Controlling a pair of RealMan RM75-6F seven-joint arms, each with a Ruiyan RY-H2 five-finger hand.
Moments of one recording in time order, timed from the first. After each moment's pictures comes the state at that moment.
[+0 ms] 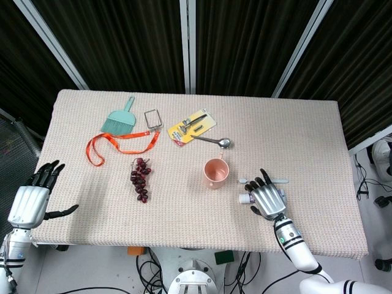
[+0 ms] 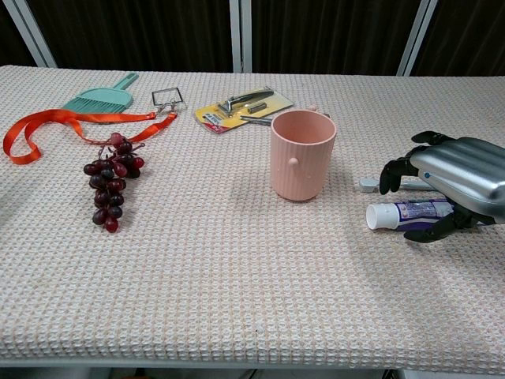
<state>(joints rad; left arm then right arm) -0.13 -1.19 -0.03 -1.53 1.56 1.48 0.06 0.40 -1.54 0.06 -1.62 -1.34 1.11 -0.64</state>
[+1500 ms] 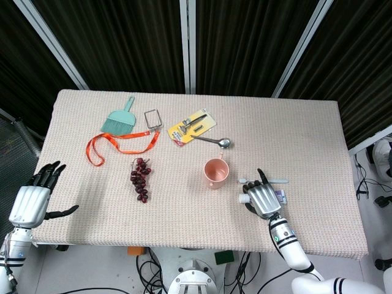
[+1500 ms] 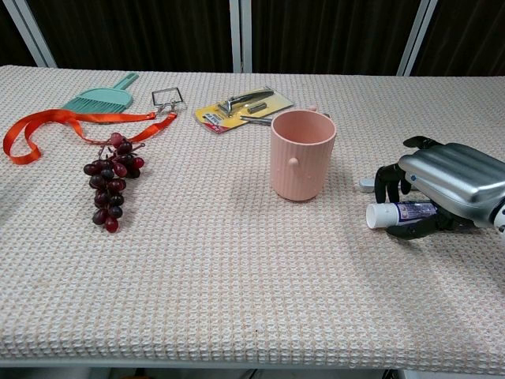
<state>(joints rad) -0.14 -1.19 -0.02 -1.51 1.56 1.47 0.05 0.42 -1.61 0.05 -1.57 -1.29 1.16 -0.64</state>
